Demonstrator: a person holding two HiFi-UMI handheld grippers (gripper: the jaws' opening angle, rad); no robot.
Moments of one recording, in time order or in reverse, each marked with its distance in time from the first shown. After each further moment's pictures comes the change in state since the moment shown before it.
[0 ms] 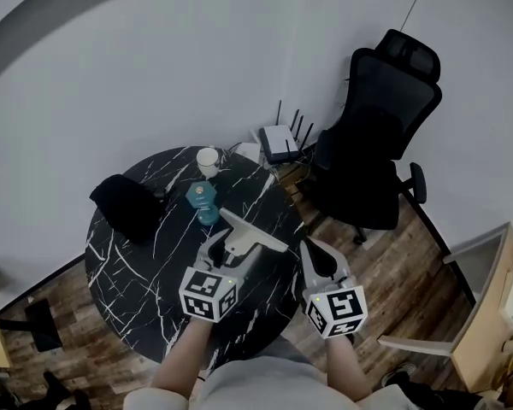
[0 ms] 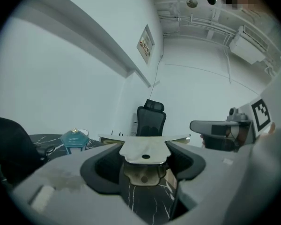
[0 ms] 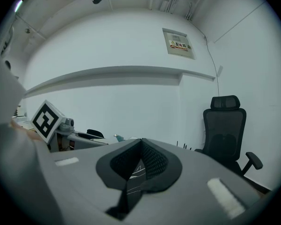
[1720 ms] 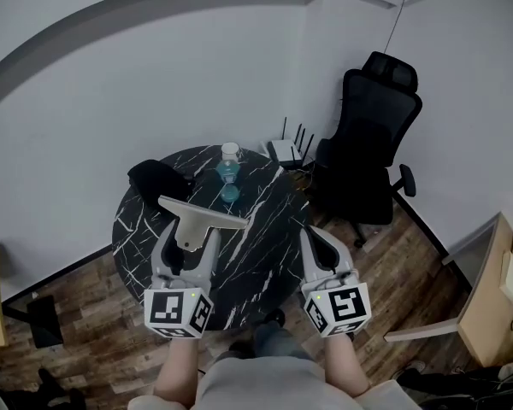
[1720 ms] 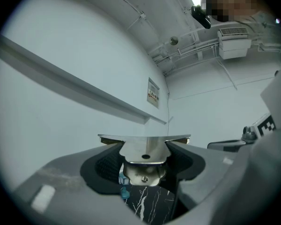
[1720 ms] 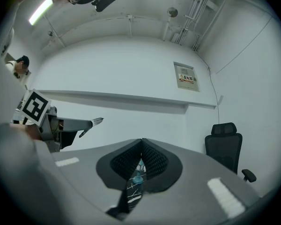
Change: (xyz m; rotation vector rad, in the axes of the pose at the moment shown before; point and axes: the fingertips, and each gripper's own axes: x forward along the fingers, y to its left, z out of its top) left arm -0.290 -0.044 0.086 0.131 -0.462 0.321; right arm -0.160 0.141 0.076 -0.097 -0.261 0.006
